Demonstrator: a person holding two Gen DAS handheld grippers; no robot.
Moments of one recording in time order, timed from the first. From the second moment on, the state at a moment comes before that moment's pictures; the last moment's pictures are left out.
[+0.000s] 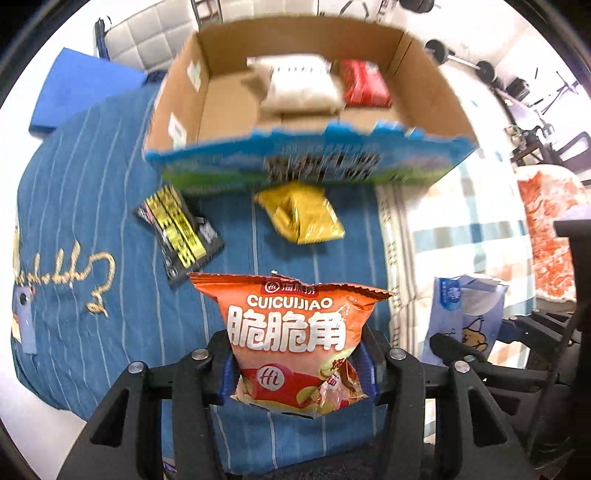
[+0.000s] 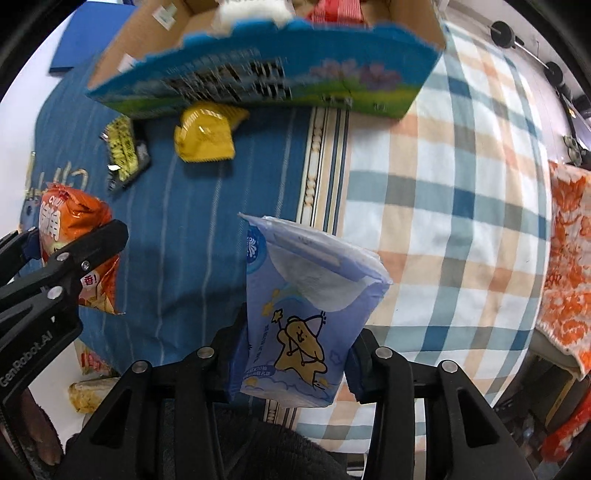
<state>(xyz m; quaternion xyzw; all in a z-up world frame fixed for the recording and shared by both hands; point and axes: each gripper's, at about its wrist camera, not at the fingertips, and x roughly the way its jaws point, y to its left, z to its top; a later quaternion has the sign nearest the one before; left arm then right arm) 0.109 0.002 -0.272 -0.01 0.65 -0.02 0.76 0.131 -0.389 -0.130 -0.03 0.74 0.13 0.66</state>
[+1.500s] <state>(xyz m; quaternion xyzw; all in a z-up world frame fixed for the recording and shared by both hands) 0.439 0.108 -0.373 0.02 0.73 0.02 0.68 0.433 -0.346 -0.218 -0.10 0.78 0.10 0.61</state>
